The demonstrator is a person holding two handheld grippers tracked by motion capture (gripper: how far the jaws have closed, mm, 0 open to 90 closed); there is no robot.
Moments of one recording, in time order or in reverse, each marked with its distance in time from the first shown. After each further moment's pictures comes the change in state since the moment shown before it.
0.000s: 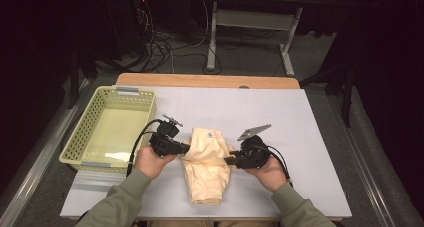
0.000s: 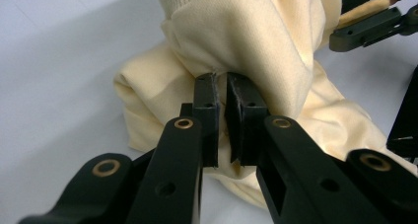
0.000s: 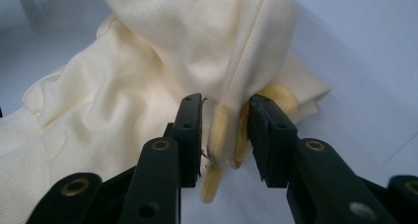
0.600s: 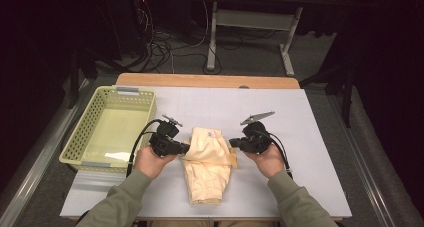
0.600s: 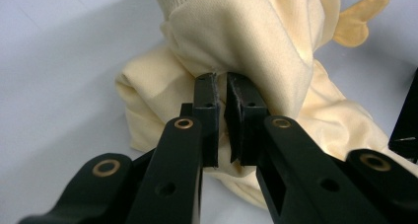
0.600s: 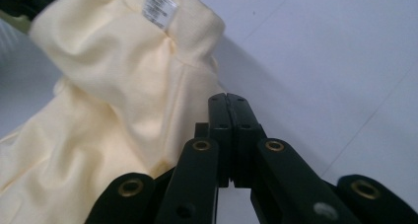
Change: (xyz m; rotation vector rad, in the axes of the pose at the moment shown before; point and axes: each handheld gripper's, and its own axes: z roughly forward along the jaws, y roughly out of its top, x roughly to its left) left arm -0.004 -0.013 0.000 -0.020 -0.006 0.017; right arm 0.004 0.003 -0.016 -0.067 0.002 0.012
